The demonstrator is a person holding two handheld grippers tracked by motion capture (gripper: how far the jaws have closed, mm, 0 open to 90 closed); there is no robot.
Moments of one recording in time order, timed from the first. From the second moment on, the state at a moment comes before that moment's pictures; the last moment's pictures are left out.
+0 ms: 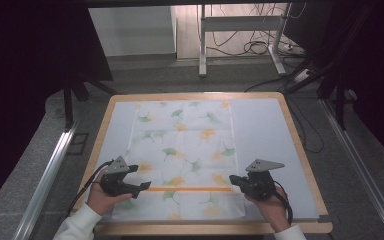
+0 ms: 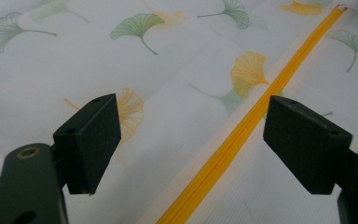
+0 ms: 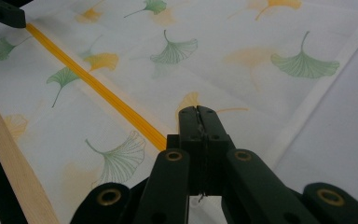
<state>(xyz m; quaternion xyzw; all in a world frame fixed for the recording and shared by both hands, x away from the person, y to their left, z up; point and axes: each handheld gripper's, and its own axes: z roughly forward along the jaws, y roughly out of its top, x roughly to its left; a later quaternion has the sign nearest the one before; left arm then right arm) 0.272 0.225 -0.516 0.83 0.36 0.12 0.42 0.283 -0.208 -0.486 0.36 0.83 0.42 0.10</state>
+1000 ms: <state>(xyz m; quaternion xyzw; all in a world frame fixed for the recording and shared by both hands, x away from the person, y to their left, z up) 0.278 0.171 -0.509 0.87 0.29 0.08 0.39 0.256 -0.213 -0.495 0.36 0.84 0.40 0.08</state>
